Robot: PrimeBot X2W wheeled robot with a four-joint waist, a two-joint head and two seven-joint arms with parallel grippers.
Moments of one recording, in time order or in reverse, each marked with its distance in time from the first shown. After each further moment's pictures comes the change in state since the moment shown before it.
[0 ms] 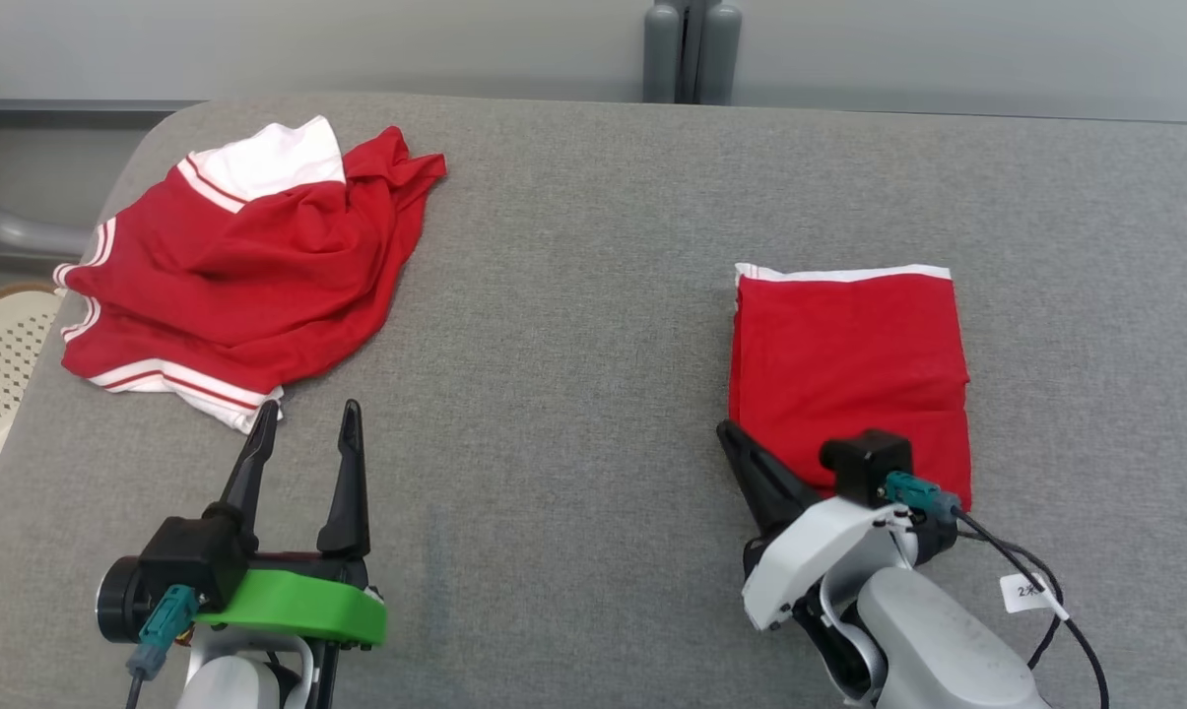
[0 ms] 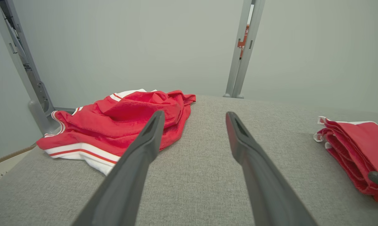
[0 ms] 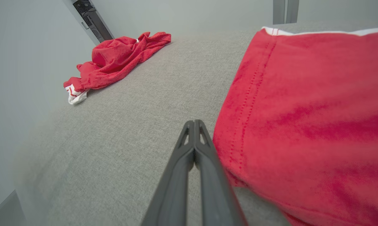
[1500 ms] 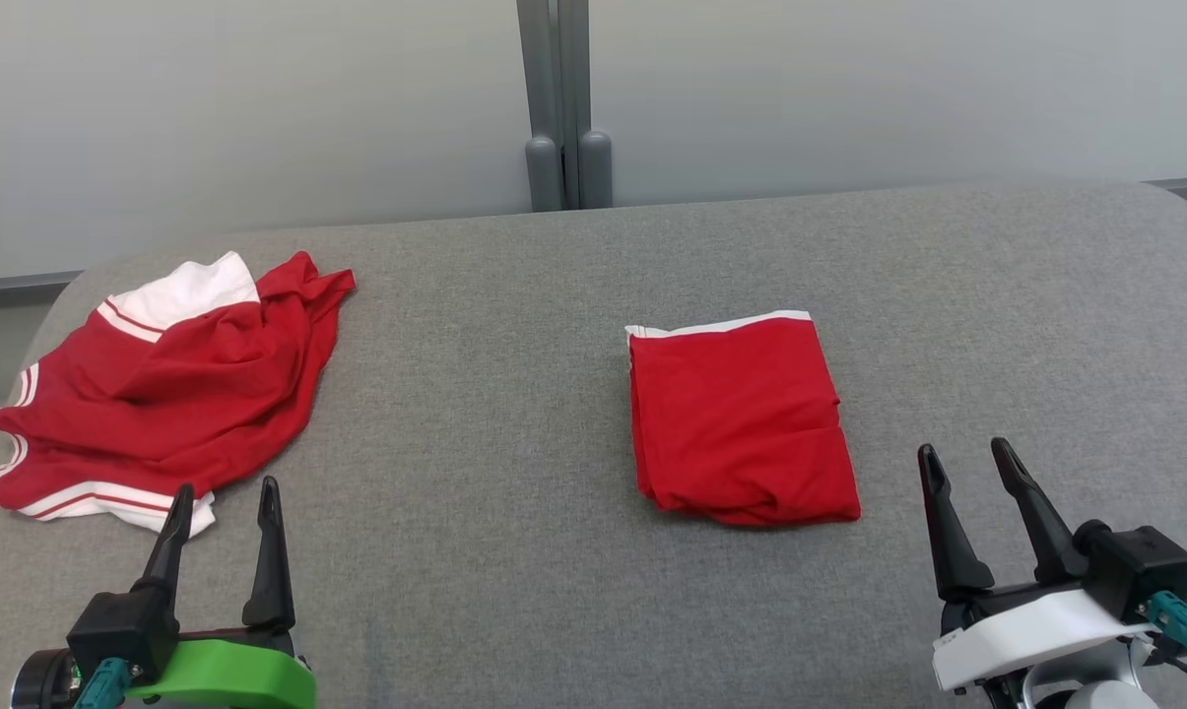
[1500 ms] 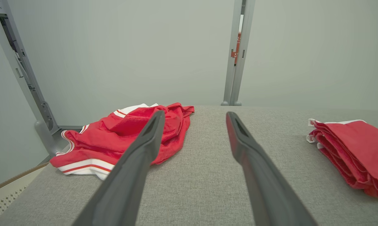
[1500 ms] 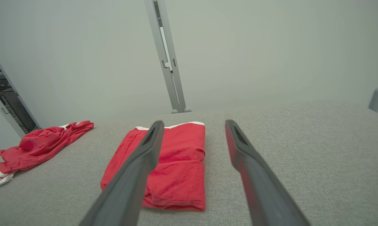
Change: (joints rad) left arm 0.128 0.055 0.089 -0.038 0.016 0.041 0.026; right arm 0.436 -0.039 -0.440 -0.586 -0.186 0.000 0.048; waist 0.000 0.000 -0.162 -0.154
